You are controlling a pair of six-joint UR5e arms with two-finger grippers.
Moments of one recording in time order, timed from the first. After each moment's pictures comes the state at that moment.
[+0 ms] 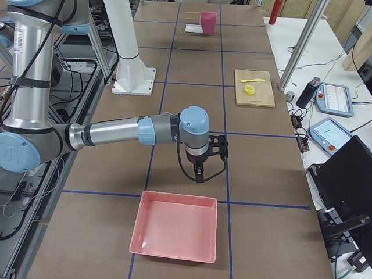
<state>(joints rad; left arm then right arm) -1.63 -1.51 -1.64 -2.06 -2.47 -0.11 1.58 -1.73 1.91 -1.62 2.35 -0.03</state>
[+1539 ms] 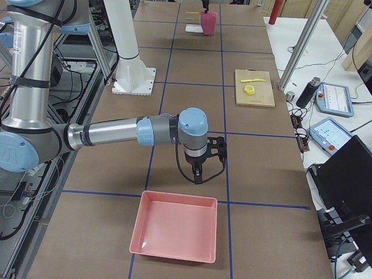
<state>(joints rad) -1.34 -1.41 -1.56 -2.39 -2.44 -0.45 1.58 -1.74 1.91 -1.62 2.35 -0.03</state>
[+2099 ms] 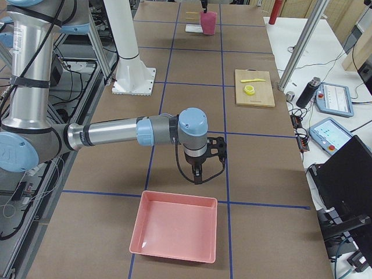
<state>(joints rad) -1.35 -1.40 -1.56 -2.40 -2.45 -0.45 1.58 -1.74 1.91 -1.62 2.35 -0.03</state>
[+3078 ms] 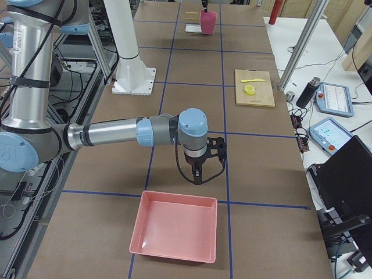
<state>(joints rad) -1.35 -1.40 -1.58 -2.40 -2.45 -0.45 1.58 -1.74 1.91 -1.62 2.35 -0.03</state>
